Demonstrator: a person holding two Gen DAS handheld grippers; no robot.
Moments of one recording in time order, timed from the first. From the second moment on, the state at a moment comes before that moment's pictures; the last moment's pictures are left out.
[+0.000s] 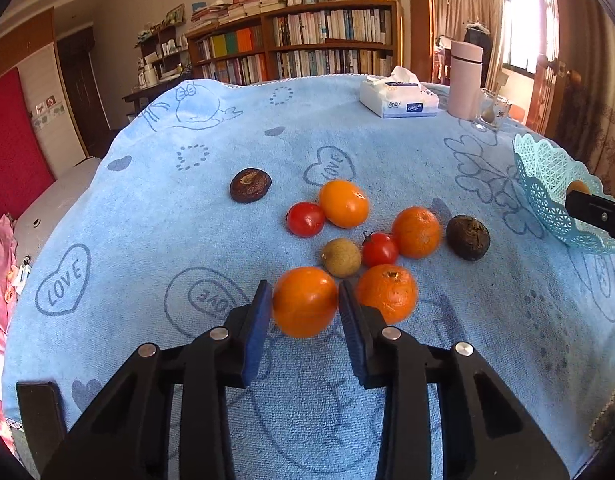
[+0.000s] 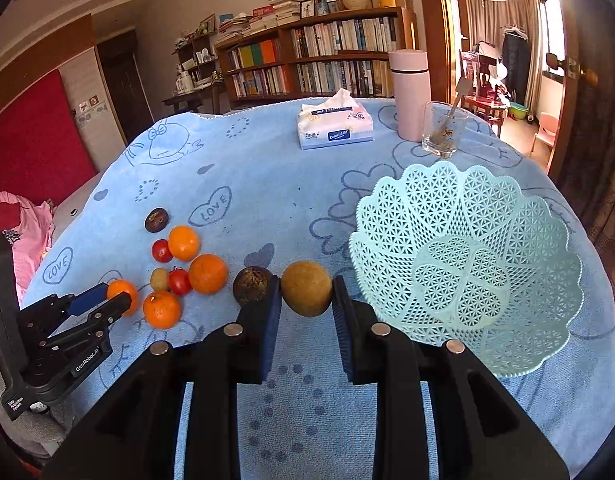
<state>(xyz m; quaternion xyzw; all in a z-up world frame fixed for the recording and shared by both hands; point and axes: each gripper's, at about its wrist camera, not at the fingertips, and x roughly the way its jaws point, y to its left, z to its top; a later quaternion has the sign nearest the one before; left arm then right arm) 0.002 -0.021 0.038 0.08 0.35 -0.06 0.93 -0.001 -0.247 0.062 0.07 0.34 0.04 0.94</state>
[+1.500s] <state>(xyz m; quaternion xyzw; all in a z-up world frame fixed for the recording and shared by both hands) 0.036 -0.006 0.016 0.02 0.43 -0.07 0.90 -0.015 -0.314 0.066 0.04 0.29 -0.12 0.95</state>
